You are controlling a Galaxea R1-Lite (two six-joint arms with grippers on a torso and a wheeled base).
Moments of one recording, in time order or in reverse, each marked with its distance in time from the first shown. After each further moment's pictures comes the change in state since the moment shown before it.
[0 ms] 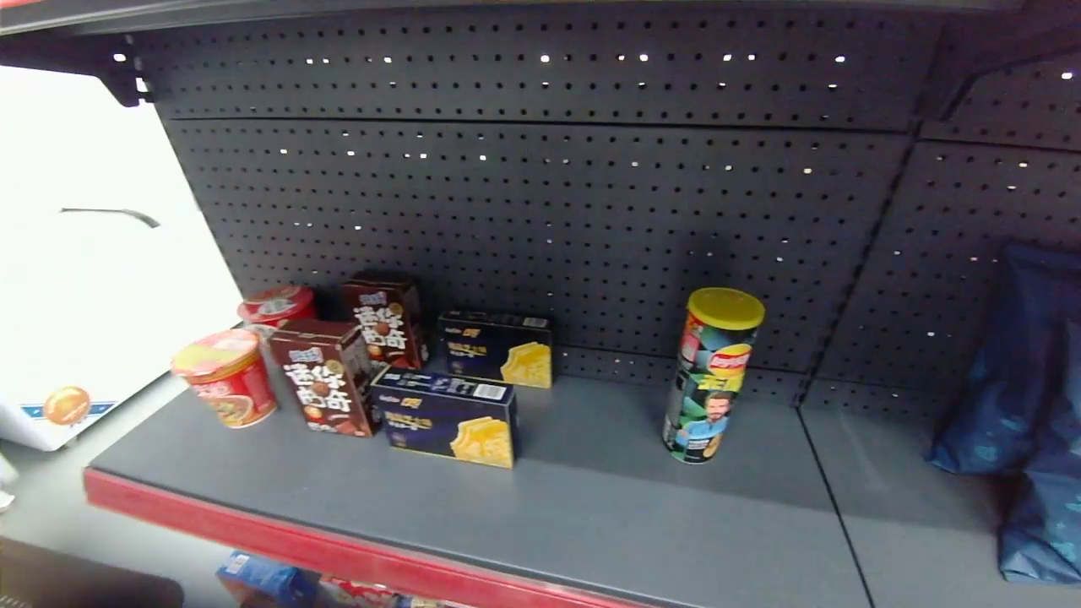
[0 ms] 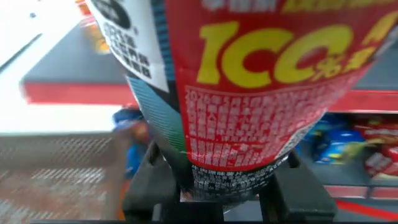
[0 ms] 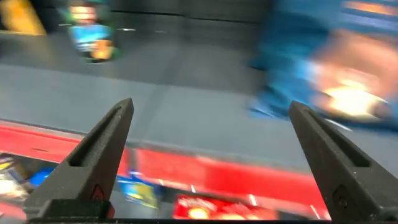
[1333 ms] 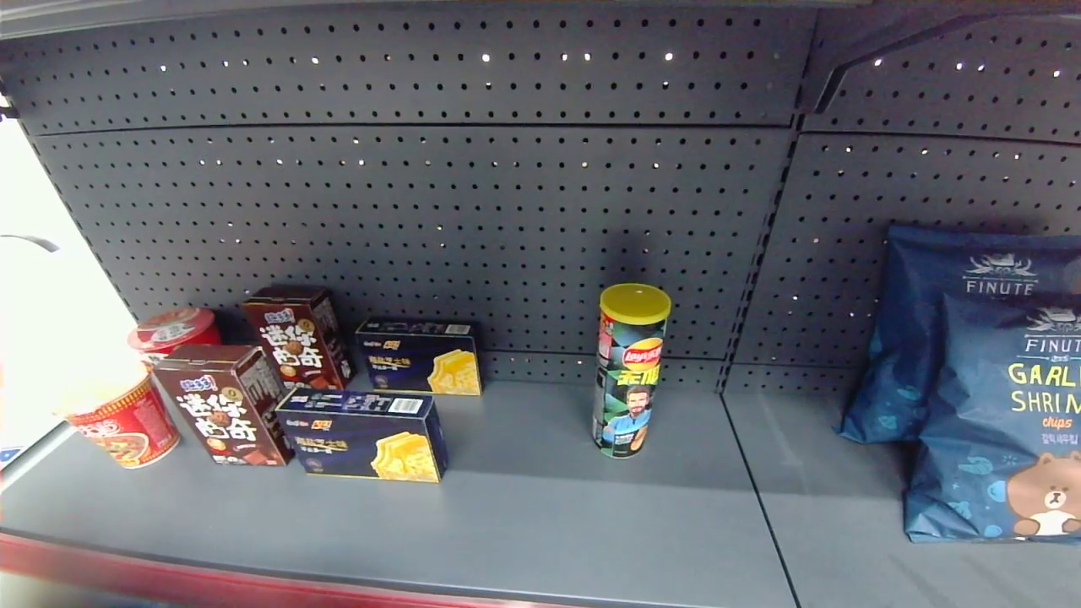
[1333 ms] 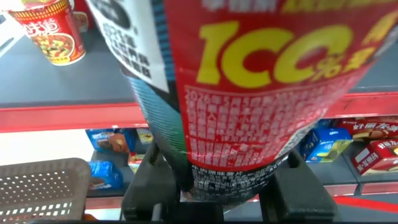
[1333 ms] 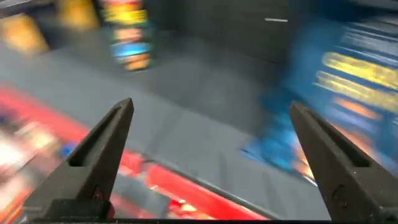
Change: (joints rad) left arm -0.001 -0.020 0.041 -0.001 0.047 0.001; right arm 0.205 0.558 -0.398 -0.030 0.159 -0.127
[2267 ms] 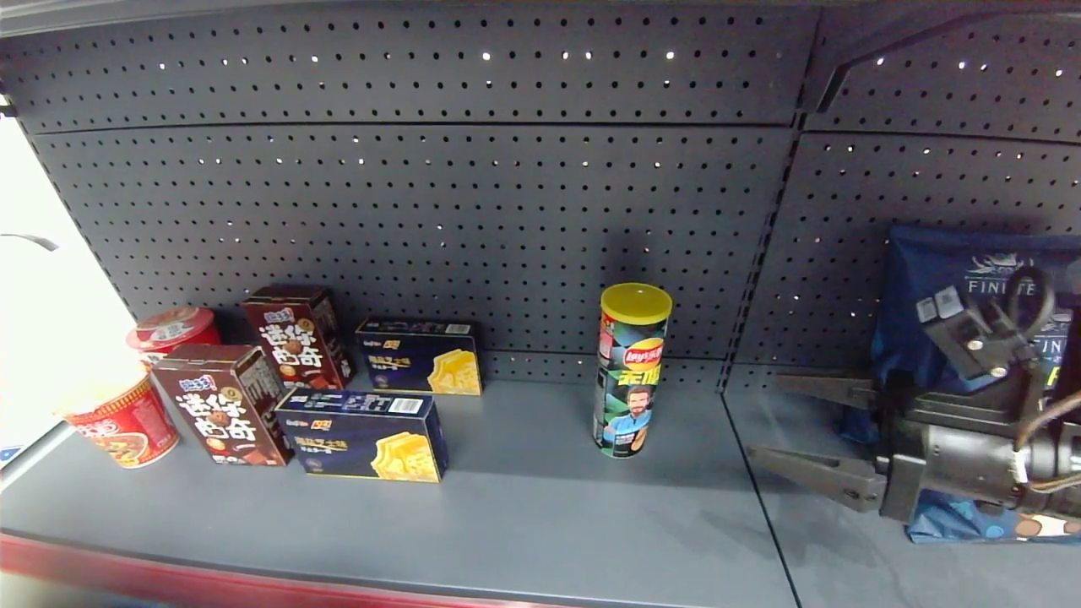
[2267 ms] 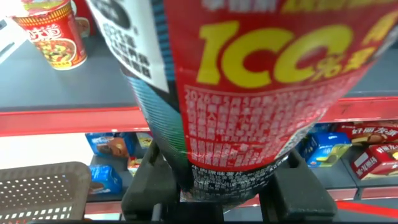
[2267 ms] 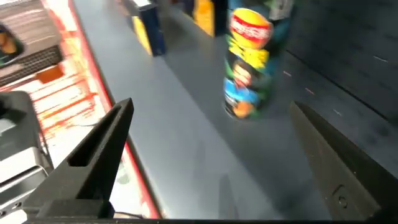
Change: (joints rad) left arm 0.001 -0.014 -0.007 -0.003 -0.003 -0.001; right arm 0.134 0.871 -0.131 -0.644 0.485 -0.012
